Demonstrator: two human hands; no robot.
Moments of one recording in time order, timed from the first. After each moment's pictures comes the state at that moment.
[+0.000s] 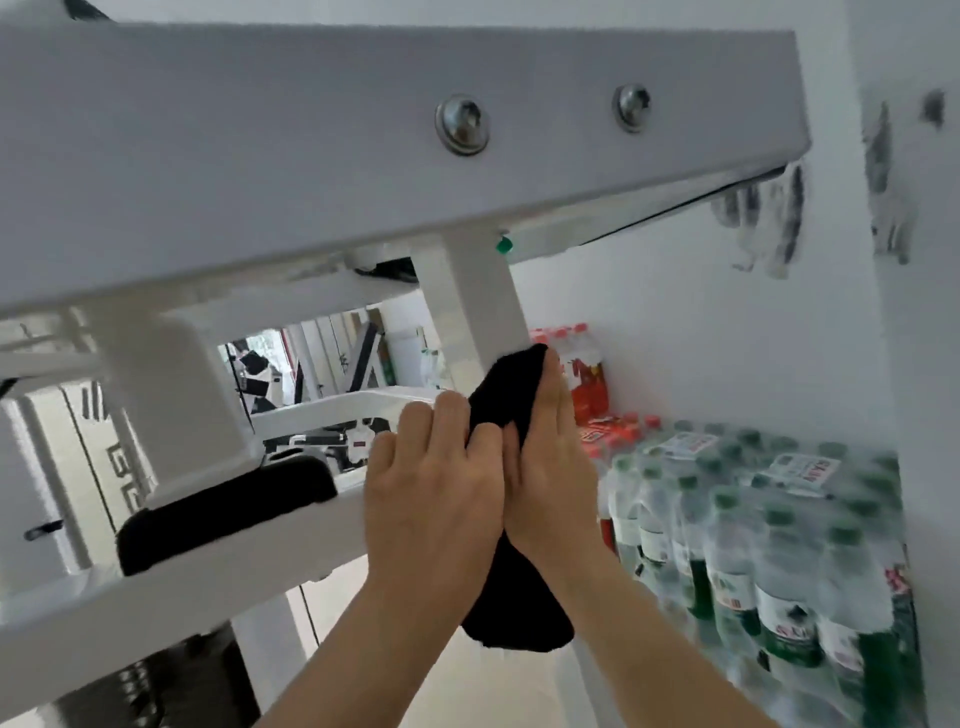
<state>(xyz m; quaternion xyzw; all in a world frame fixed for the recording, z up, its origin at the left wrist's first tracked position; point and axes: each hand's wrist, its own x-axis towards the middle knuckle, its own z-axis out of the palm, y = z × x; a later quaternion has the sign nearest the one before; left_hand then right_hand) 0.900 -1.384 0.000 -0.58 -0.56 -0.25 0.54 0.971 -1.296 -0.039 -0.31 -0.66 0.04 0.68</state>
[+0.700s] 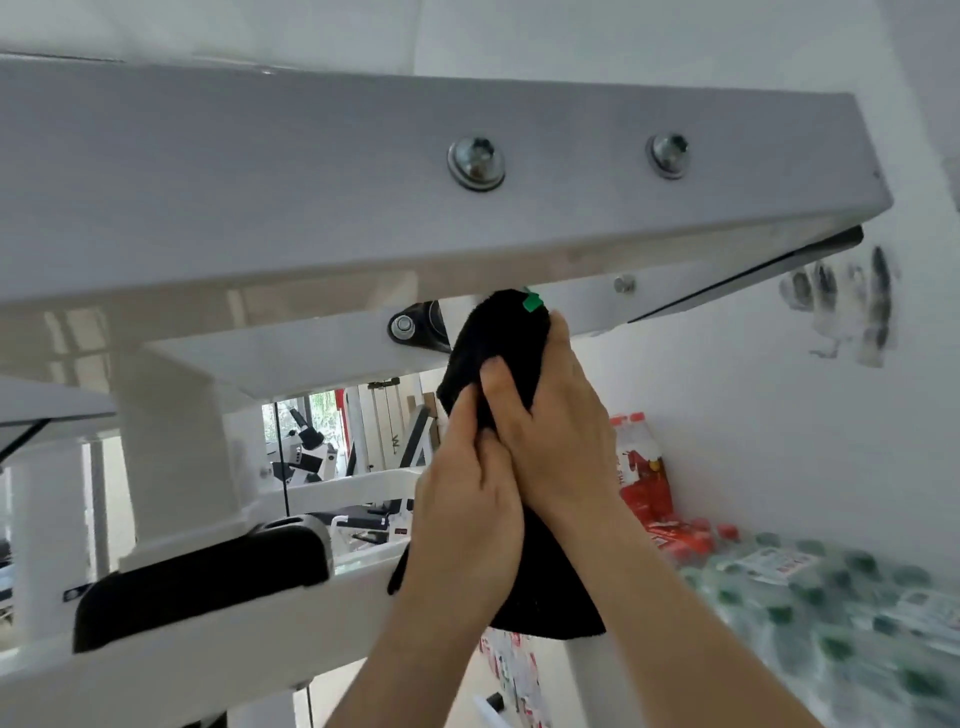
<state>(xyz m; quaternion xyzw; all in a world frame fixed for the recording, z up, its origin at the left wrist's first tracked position) 0.916 -1.347 0.031 -0.61 -0.48 -0.62 0.11 0.974 -1.270 0.055 -0.22 -0.67 0.06 0.71</state>
